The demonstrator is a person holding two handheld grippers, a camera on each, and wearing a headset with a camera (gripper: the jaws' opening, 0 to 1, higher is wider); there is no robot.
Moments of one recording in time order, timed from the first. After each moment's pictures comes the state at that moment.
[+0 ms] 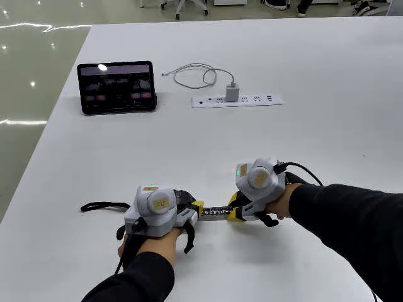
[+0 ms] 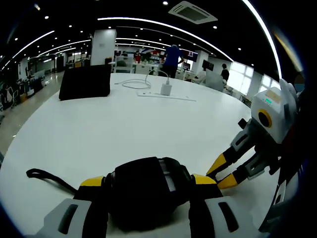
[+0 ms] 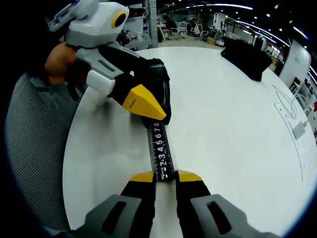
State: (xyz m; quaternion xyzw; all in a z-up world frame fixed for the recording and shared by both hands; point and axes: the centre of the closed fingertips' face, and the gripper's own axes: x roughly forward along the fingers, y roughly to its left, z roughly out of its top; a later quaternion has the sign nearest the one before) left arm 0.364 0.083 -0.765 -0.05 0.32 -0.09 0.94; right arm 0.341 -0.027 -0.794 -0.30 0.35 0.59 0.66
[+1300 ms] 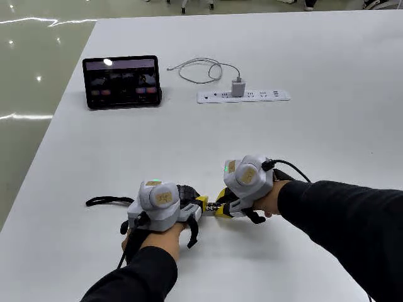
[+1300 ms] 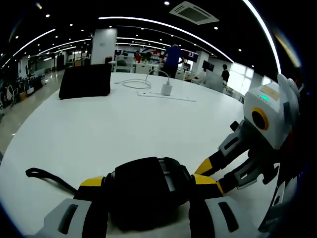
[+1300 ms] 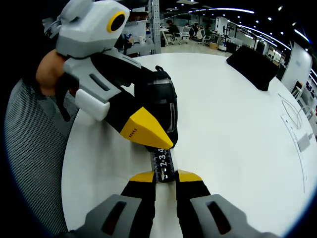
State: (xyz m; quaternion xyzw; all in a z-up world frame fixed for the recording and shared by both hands) left arm 0.365 0.084 -0.765 -0.06 0.32 -0.09 0.94; right arm 0.340 0.012 -0.796 -0.29 0.33 0.61 0.66
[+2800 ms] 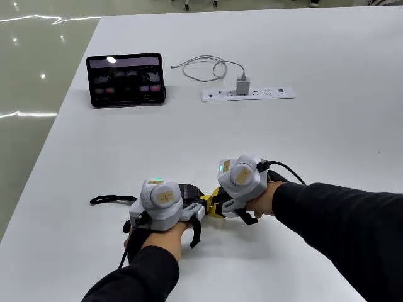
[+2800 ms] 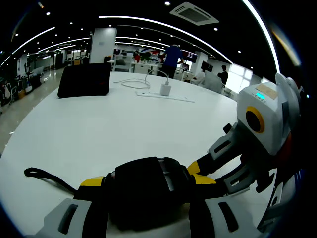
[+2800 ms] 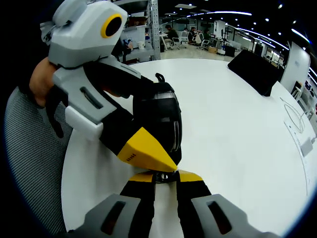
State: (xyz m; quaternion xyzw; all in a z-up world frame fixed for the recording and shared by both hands) left arm 0.365 0.084 -0.765 -0.07 0.32 -0.10 0.94; right arm 0.338 0.037 -0.792 -0.27 0.32 0.61 0.67
